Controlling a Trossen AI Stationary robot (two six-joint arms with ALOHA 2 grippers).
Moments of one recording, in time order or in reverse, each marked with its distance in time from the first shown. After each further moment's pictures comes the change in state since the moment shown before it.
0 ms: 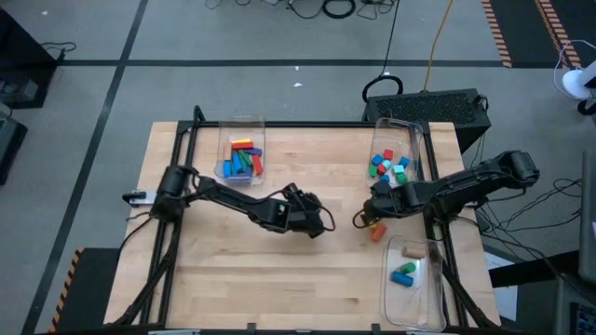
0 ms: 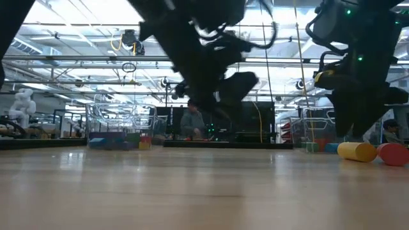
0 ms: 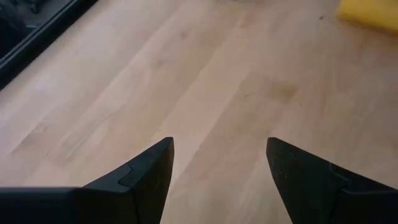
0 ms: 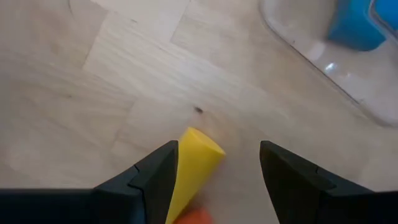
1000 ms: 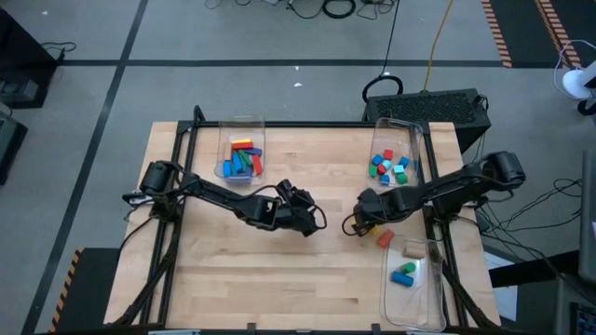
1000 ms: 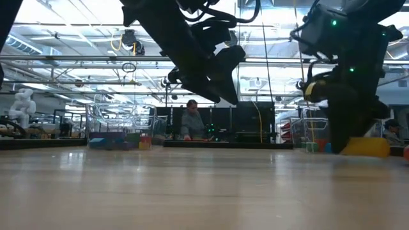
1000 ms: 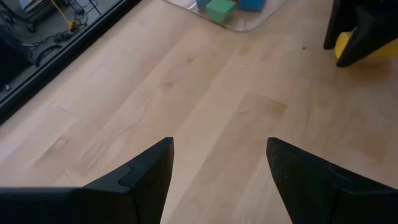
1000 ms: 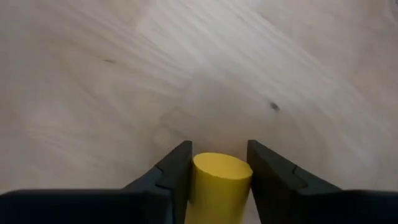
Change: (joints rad) left arm -0.009 -0.145 -0.128 0.090 -0.004 0.051; right arm 0.002 0.157 0.001 0.207 -0.106 -0.156
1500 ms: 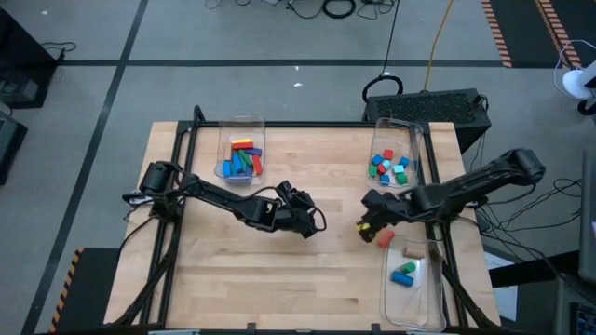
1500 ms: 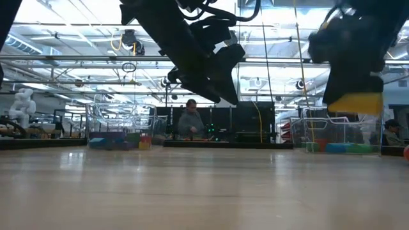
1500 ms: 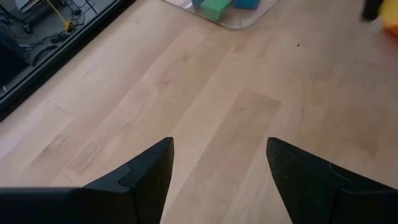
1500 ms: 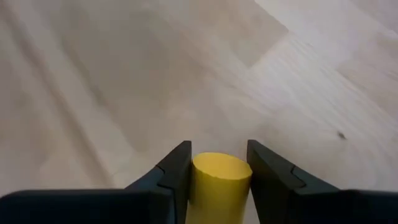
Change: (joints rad) left arm -0.011 0.000 0.000 -0.006 0.004 0.000; right arm 0.107 -0.250 0.000 0.081 0.036 -0.090
